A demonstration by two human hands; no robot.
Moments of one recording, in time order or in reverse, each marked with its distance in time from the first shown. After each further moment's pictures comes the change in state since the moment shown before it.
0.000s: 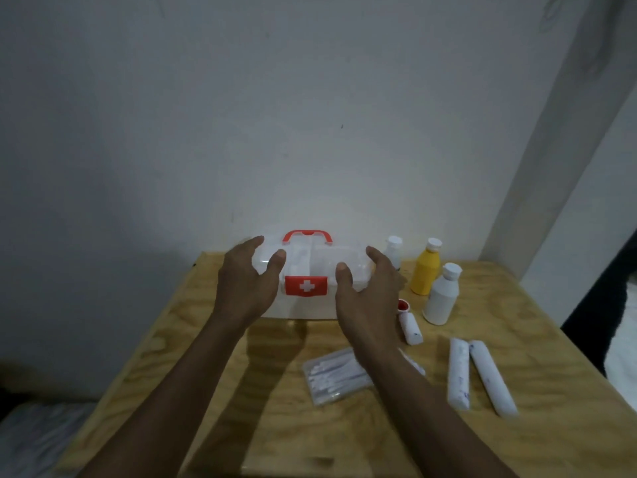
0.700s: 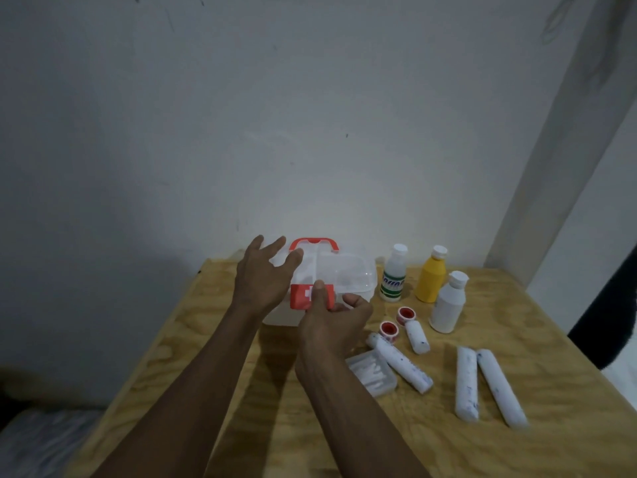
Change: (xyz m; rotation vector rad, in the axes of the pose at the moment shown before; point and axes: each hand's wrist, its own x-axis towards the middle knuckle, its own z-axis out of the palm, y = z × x) left_hand 0.028 0.002 0.017 0.143 -0.085 0.008; right_hand -0.032 -0.011 0.063 0.472 0.235 0.479
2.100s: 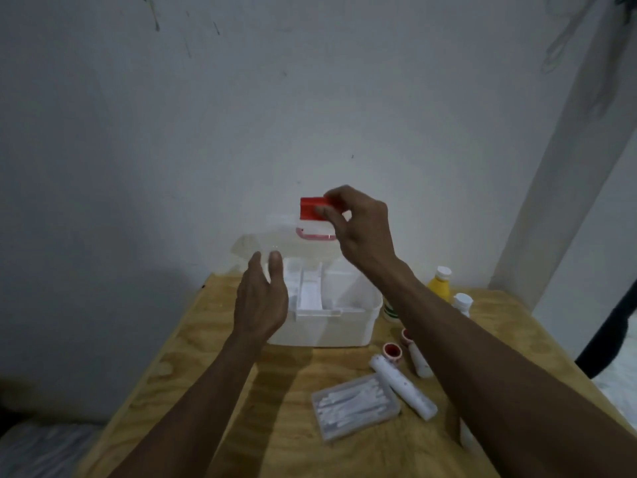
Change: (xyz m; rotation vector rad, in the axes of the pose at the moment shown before) left_hand -0.009 -0.004 0.002 -0.181 0.089 -0.104; right_hand 0.092 -0.121 0.039 -0.623 -0.527 -1.240
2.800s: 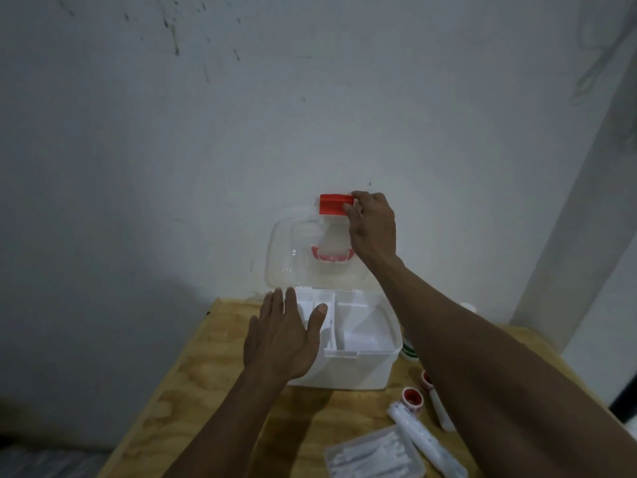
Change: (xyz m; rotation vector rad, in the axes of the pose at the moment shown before) left_hand 0.018 -0.011 0.013 0.575 -0.244 0.160; right_hand 0.073 0.058 0.053 -0.194 0.061 0.195
